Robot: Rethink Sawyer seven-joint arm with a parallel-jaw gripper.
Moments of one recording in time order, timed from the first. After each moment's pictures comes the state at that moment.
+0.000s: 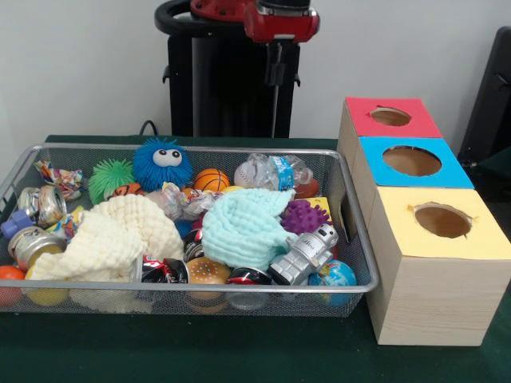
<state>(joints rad) -0.33 -1.04 0.12 2.27 -0.45 0.29 1.58</state>
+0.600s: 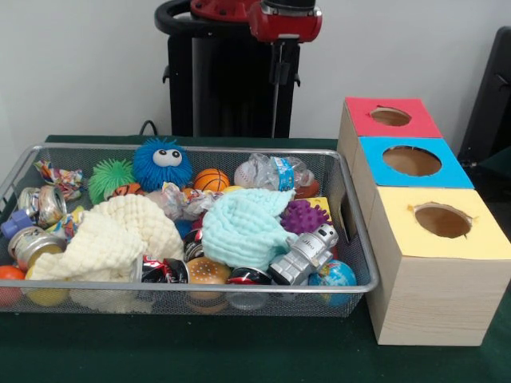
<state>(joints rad) -0.28 -1.03 0.08 2.27 -0.39 0.29 1.58</state>
